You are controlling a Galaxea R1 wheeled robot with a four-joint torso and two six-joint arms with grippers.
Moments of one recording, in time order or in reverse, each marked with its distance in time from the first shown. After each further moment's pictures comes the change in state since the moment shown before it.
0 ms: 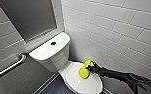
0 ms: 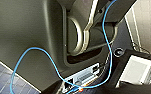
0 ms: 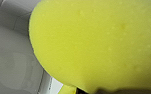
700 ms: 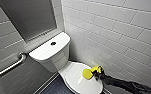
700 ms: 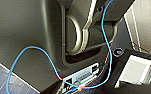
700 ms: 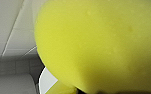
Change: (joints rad) left arm 0.007 0.008 -0.001 -0.001 0.001 0.000; right arm -0.128 -0.024 -0.133 0.031 0.217 0.359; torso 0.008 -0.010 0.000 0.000
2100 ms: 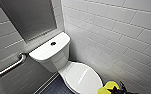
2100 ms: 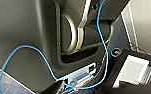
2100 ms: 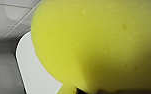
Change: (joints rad) left arm 0.007 0.014 0.000 0.001 -0.003 0.004; right arm -0.193 -0.623 0.753 -0.099 -0.035 -0.008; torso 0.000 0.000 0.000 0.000
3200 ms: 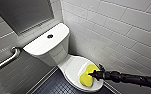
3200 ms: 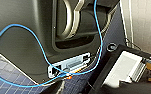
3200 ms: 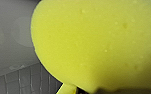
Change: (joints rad) left arm -0.010 0.000 0.002 -0.001 -0.022 0.000; right arm 0.317 0.214 0.198 -0.169 -0.314 -0.002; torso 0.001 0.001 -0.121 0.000
